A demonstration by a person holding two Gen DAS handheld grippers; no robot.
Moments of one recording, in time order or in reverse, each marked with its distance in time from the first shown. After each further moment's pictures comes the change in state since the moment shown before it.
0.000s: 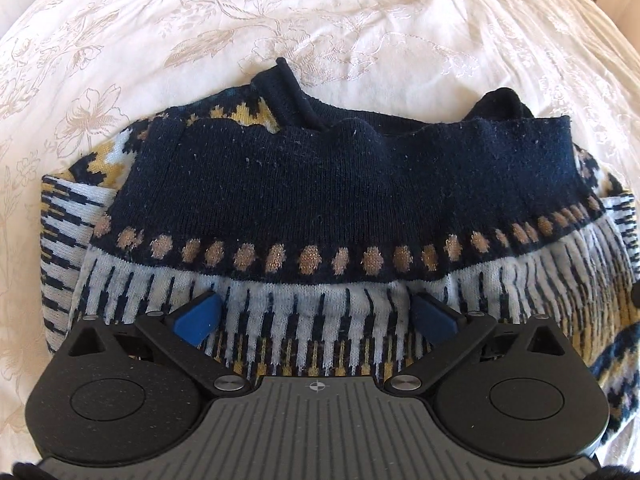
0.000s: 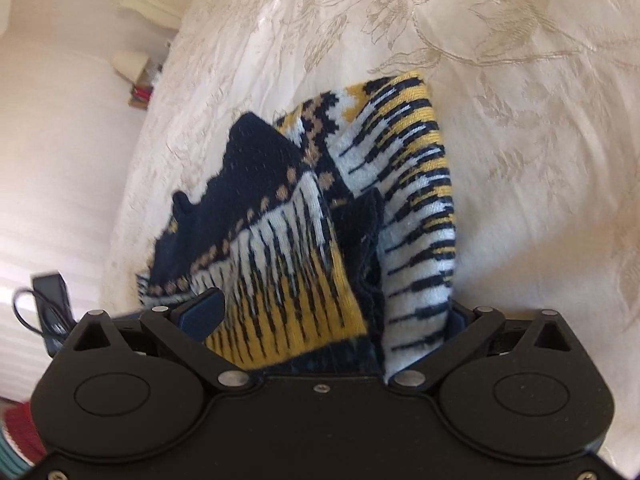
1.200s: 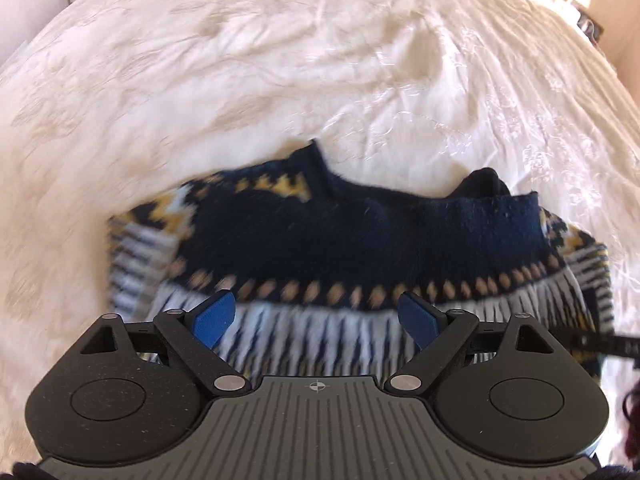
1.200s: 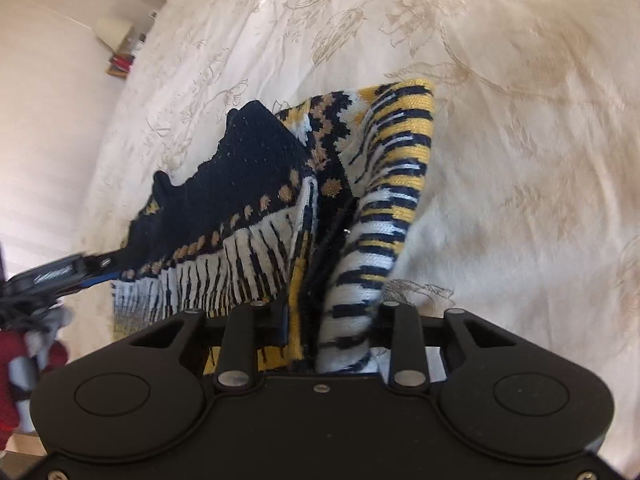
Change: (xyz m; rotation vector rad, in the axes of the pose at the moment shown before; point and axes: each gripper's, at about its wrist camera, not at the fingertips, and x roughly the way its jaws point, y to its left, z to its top) left arm -0.066 0.029 0.019 -0.075 -0.059 -0.025; right arm 0.002 0.045 0.007 -0.121 0.064 -0.218
